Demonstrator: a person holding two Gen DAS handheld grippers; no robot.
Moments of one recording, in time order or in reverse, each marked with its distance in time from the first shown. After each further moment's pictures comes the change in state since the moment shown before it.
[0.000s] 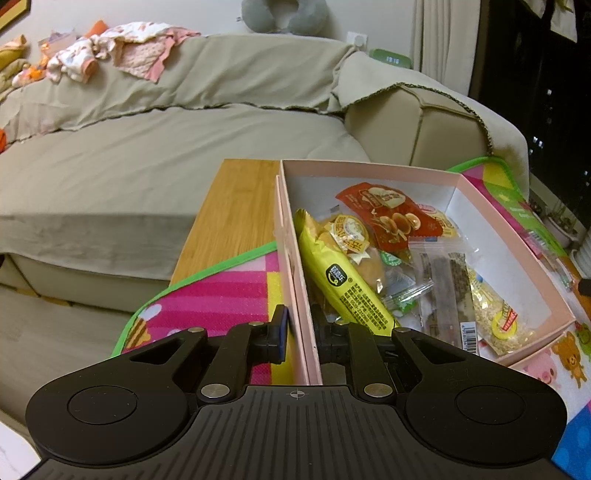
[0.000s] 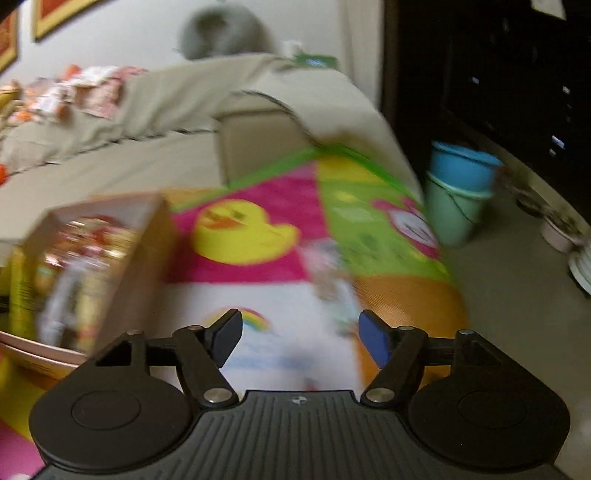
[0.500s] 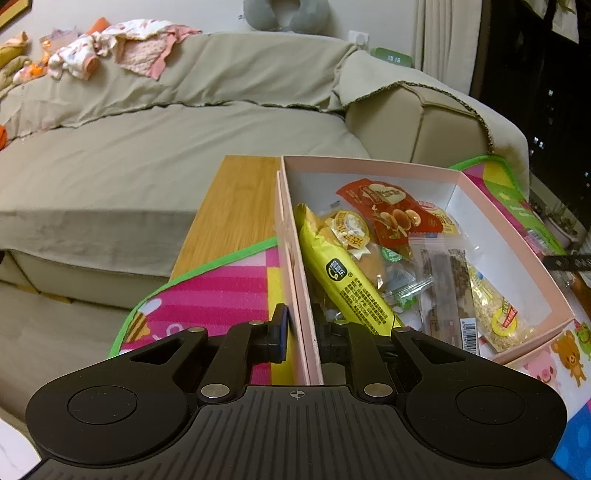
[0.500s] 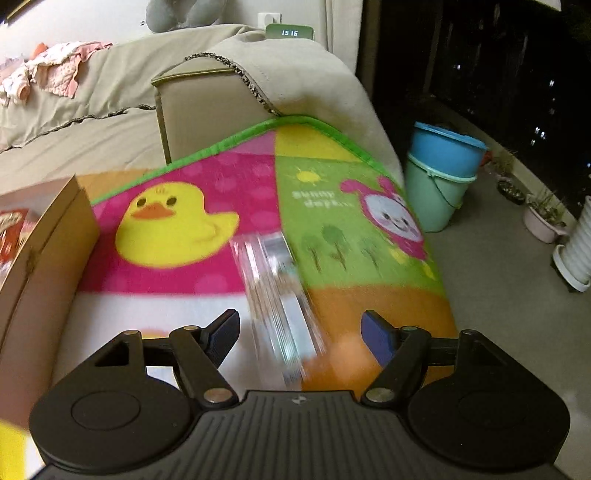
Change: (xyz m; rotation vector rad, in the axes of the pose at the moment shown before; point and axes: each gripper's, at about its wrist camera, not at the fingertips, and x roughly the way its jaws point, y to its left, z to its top) left arm -0.001 0.003 -0.002 -0.006 0.006 -0.003; right arm 0.079 -0.022 0.020 -0.015 0.059 -0.067
